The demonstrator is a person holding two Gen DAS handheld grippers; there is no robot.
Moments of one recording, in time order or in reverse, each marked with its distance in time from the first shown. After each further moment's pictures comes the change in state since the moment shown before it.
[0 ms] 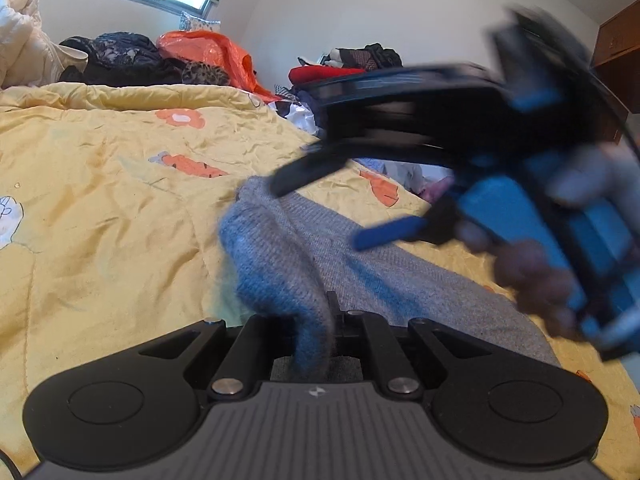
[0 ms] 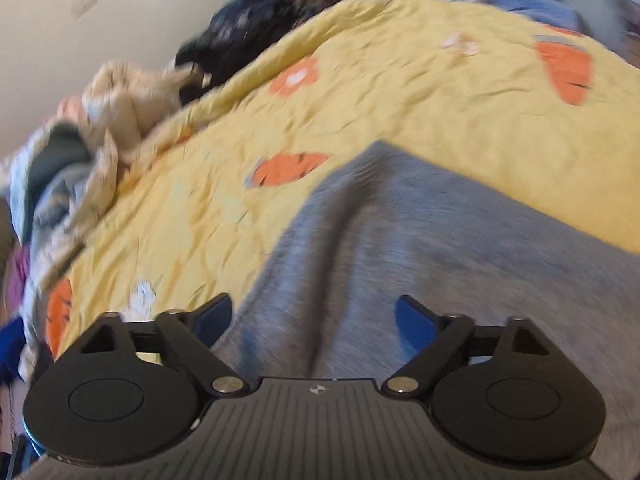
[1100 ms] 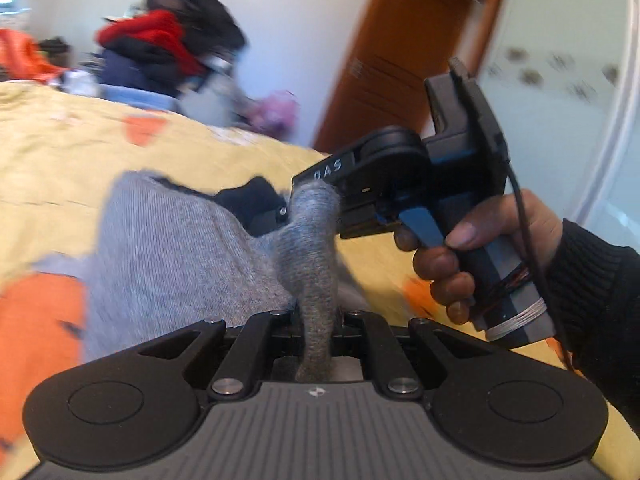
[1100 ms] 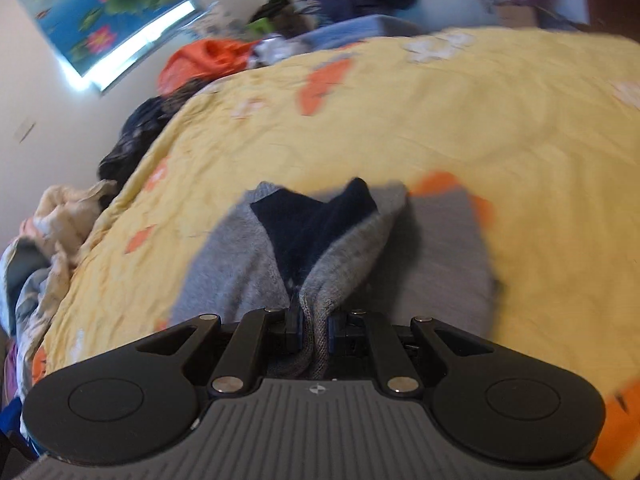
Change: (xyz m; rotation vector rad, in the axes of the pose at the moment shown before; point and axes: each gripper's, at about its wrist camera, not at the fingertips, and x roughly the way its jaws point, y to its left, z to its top) left arm 0.036 -0.173 -0.034 0.332 0.245 -0.438; right arm -0.146 -0.241 -0.132 0.344 -0.276 -0.057
